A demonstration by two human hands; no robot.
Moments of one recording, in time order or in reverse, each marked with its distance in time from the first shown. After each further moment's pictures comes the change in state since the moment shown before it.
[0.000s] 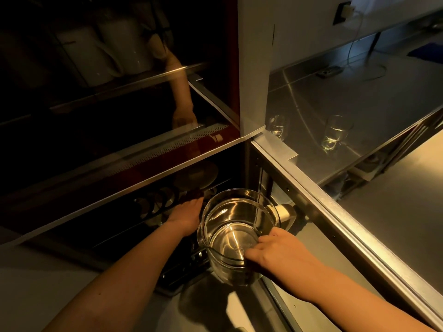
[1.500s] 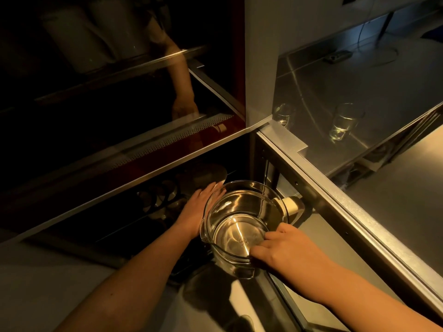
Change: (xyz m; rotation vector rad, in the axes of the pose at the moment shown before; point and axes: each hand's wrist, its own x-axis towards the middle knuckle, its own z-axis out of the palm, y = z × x) left_hand -0.006 0.016 0.005 0.013 0.167 0.260; right_hand 0.002 0.002 0.005 -0.068 0.058 -0.048
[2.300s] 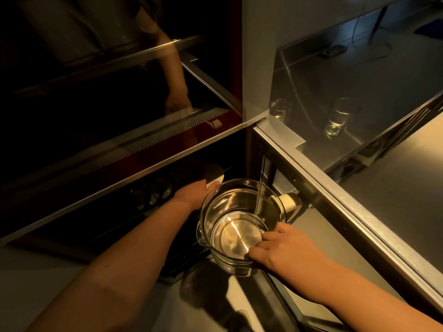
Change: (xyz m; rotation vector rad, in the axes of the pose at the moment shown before) left_hand 0.031 0.001 -0.046 -0.490 -0.276 -0.410; right_hand -0.002 -0.001 0.004 -0.042 -0.004 -0.027
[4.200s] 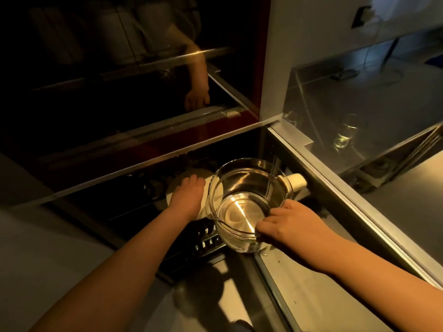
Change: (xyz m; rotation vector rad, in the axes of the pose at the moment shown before) left_hand -0.058 -0.048 0.015 0.507 0.419 0.101; right_hand 0.001 -0.003 -0.028 -0.056 0.130 -0.071
